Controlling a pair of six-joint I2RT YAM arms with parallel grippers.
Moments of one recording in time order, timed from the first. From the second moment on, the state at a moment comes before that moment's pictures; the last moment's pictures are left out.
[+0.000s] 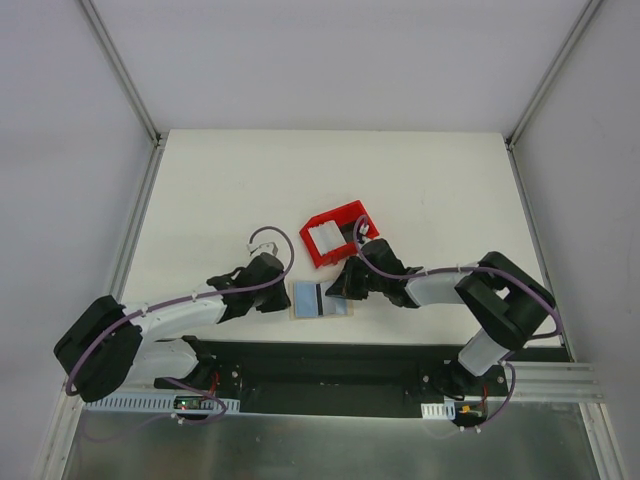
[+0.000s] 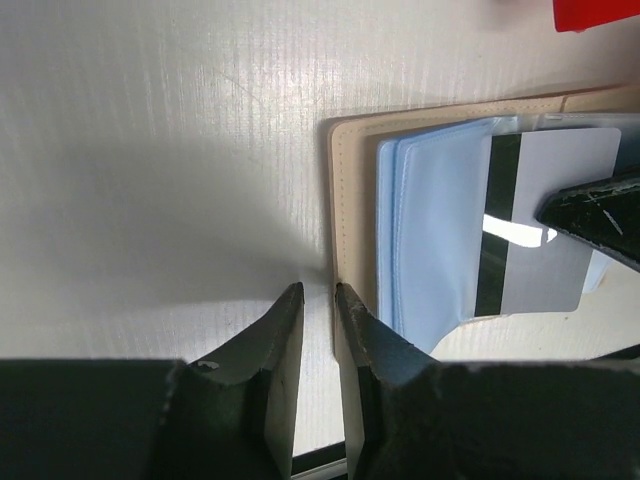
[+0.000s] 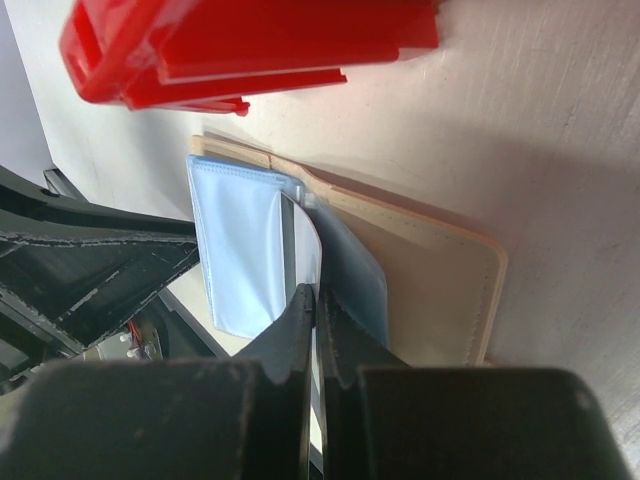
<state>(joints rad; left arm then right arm) -0.78 1.18 0.45 -0.25 -0.10 -0.86 0.79 1.63 0.57 0.33 -0.30 0.95</state>
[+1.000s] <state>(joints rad) -0.67 1.19 0.35 0.00 0.10 -0.86 0.78 1.65 0.58 0.34 -0.33 0.96</state>
